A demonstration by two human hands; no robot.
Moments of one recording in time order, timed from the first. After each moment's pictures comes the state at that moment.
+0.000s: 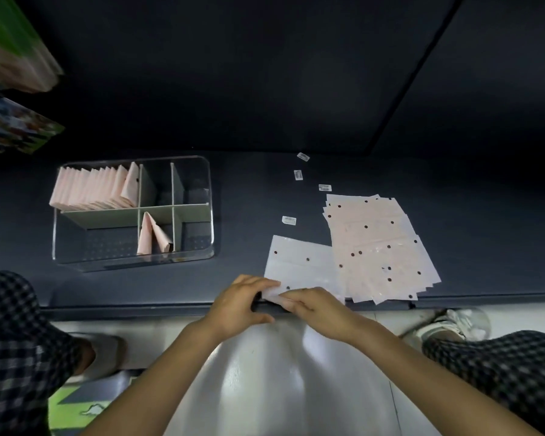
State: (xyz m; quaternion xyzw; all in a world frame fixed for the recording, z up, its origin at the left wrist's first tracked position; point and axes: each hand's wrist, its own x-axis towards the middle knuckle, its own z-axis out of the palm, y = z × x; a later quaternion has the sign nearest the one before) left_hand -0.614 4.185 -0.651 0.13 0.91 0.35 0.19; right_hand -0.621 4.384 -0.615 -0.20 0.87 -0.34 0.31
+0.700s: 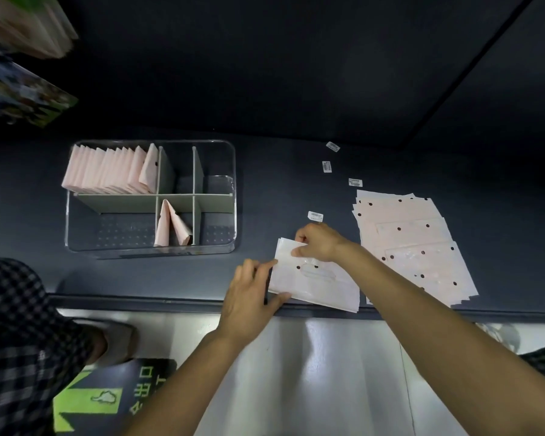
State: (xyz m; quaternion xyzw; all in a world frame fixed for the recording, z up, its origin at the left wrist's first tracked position) left_hand -0.609 4.180 -0.657 0.01 0.93 0.36 0.05; right_hand -0.751 4.333 -0.637 -0.13 0.92 -0.14 0.34
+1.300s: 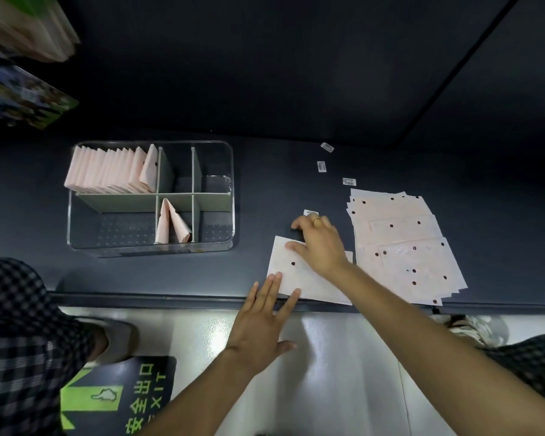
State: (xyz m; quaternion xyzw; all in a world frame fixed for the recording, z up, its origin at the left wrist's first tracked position) left_hand -0.569 4.199 -0.679 0.20 0.97 0.07 0.14; right_hand -0.714 4.332 -0.635 -0.14 0.97 -0.13 0.12
